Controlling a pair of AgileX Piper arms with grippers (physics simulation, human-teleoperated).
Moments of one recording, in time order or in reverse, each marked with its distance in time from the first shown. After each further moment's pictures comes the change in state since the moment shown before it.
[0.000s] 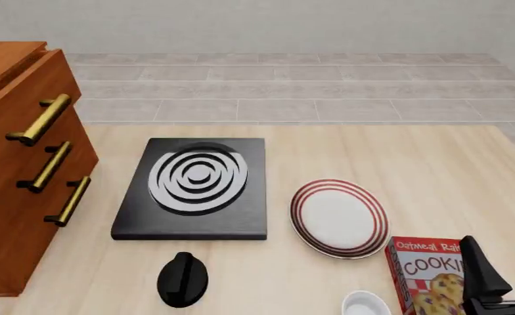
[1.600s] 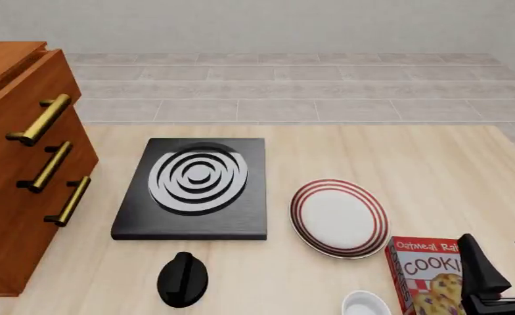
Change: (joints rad) left arm 0.029 0.449 -0.475 0.208 0.213; right arm 0.001 0.034 0.002 -0.025 0.041
